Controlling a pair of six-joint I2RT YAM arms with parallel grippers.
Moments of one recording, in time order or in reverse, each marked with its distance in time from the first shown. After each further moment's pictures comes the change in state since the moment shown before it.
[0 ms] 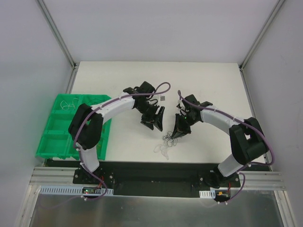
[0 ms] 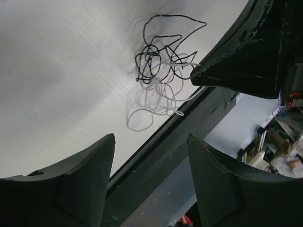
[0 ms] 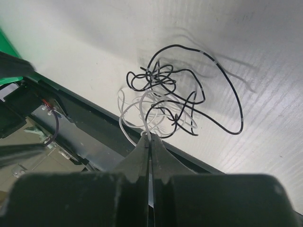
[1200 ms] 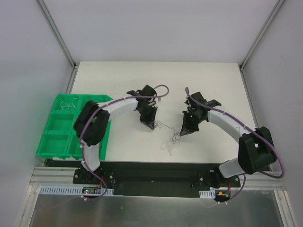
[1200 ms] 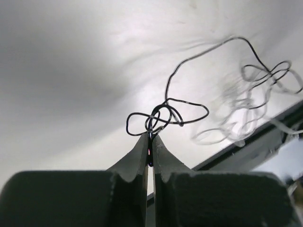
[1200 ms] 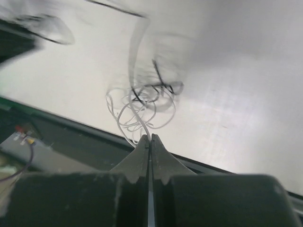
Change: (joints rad) left arm -0.058 0.192 0.017 0.088 -0.158 -0.051; right arm -0.032 -0.101 0.013 -0.090 0.150 -0.022
